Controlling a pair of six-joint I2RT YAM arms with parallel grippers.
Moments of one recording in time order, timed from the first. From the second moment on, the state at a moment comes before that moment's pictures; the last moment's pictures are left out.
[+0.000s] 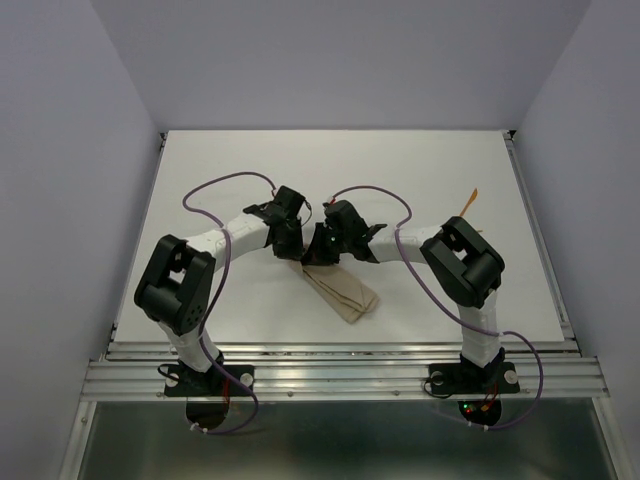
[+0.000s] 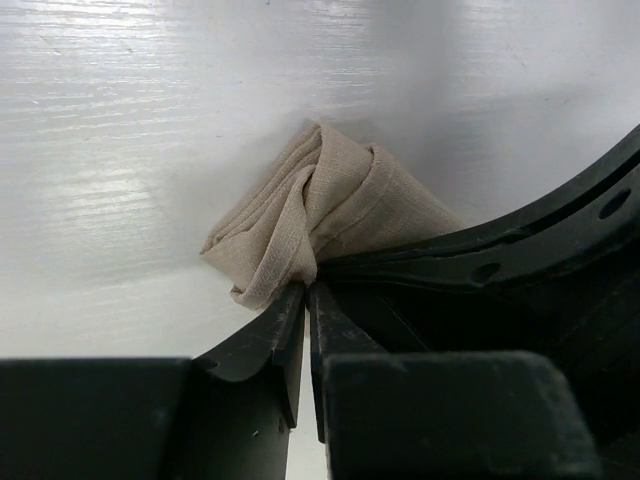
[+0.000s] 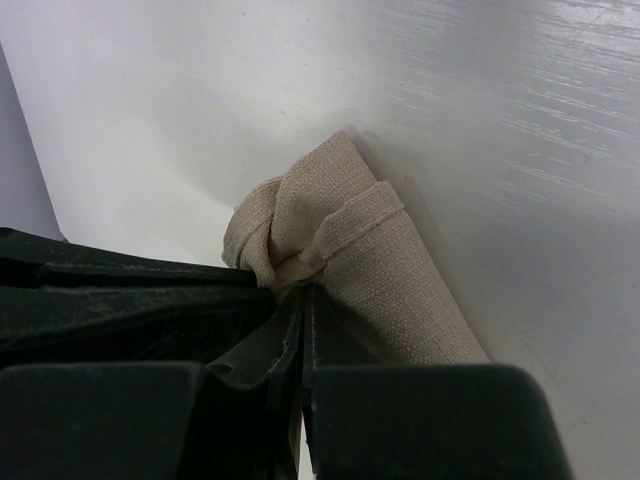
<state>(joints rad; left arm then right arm) -0.54 1.69 1.08 -0.51 0.01 -0.56 0.75 2.02 1.18 0.09 -0.28 0.89</state>
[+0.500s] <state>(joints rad) -0.55 1.69 1.08 -0.52 0.00 -0.57 0.76 1.98 1.18 0.05 -0.22 0.83</state>
